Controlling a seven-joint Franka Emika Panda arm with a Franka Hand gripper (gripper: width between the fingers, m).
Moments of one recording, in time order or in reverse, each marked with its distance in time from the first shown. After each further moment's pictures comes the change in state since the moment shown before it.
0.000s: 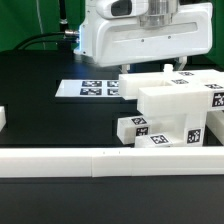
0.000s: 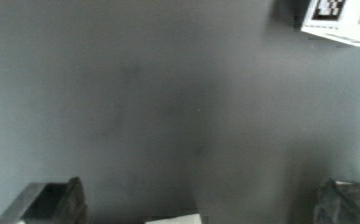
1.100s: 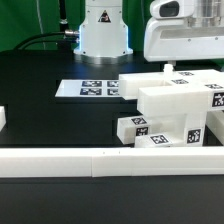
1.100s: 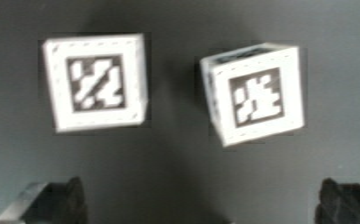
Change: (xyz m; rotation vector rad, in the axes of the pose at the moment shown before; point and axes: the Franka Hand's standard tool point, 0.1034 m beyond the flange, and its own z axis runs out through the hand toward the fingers) arm -0.016 -0.104 0.014 0.003 -0.021 0.334
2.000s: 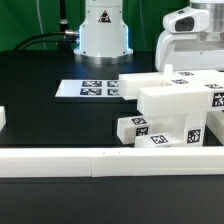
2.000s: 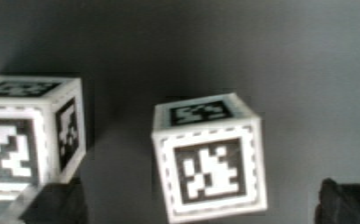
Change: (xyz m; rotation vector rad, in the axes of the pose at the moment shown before) arm -0.008 -0.015 0.026 -0.014 0.036 -0.127
